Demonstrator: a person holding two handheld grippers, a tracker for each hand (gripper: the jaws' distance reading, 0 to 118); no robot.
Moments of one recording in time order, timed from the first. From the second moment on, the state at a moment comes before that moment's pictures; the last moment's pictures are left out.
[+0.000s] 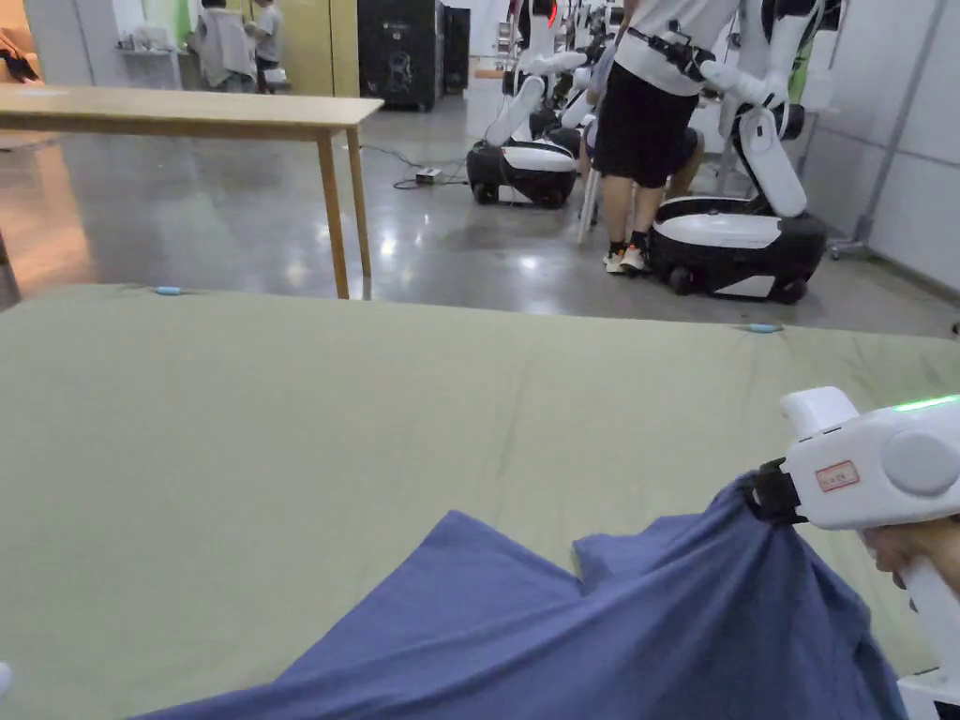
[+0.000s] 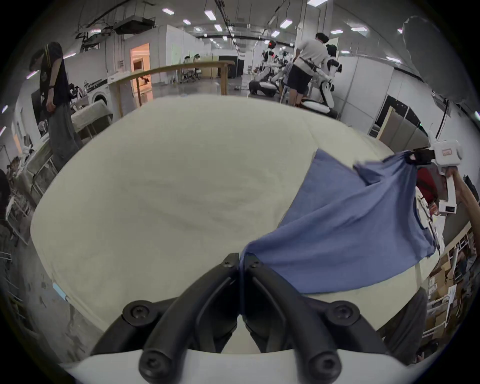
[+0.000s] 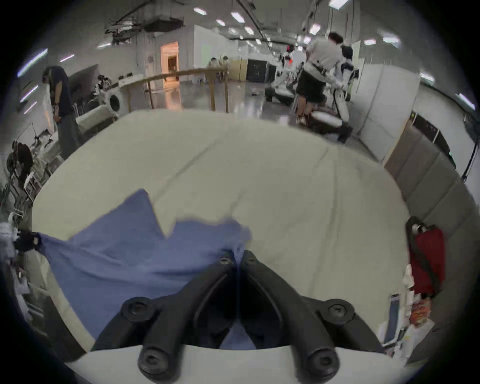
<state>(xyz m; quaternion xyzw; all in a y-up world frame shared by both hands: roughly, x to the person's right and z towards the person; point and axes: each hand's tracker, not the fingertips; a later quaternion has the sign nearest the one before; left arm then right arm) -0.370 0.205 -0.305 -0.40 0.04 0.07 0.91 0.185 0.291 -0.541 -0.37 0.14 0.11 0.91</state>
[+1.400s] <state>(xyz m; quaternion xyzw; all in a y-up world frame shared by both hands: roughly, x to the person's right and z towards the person) -0.286 0.551 -0.501 -0.19 0.10 0.00 0.98 0.263 0.591 -0.513 -0.13 0.01 0.02 0.99</state>
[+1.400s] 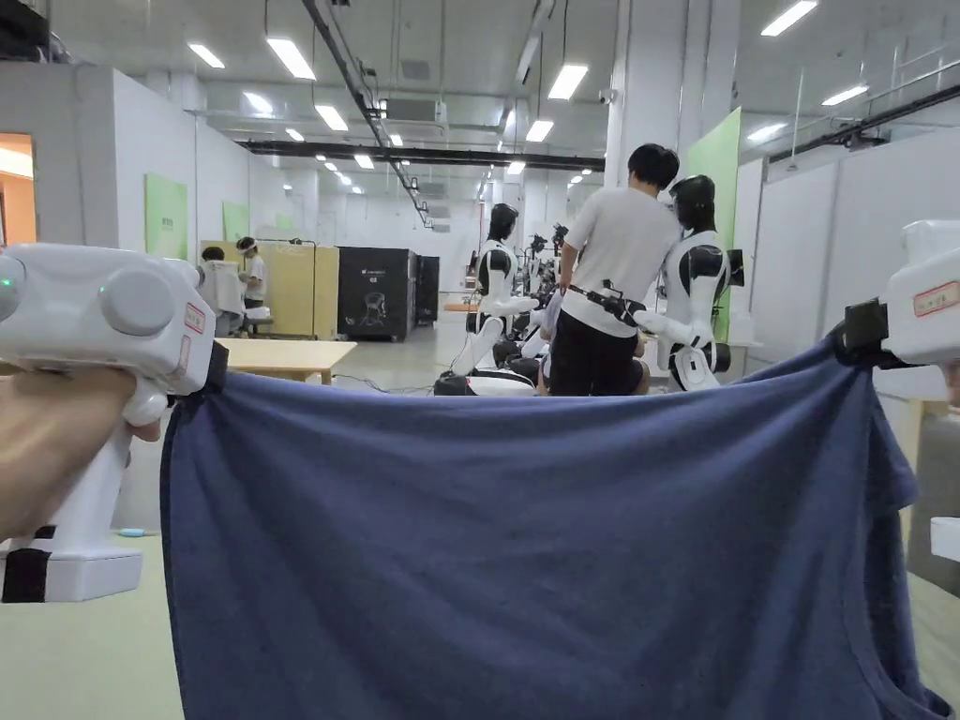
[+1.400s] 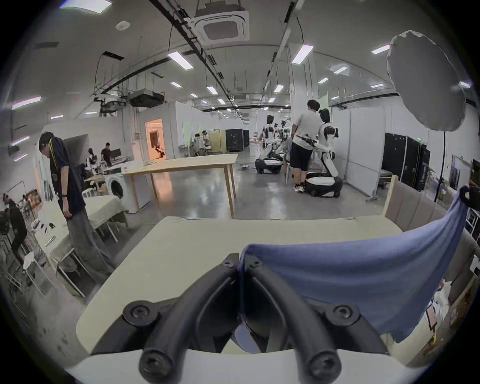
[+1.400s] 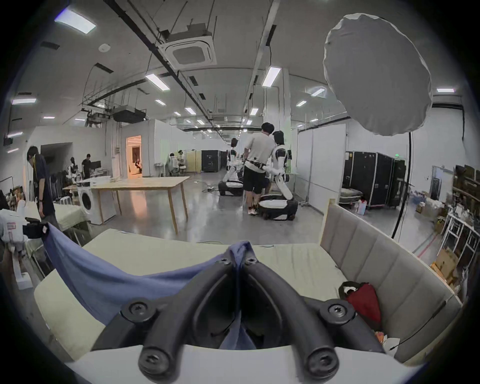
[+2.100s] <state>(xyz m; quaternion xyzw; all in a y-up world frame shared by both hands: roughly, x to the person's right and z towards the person) -0.278 0.594 -0.657 -0.15 0.19 -0.05 0.97 0.234 0.636 -0.674 -0.09 -0.02 0.05 0.99</state>
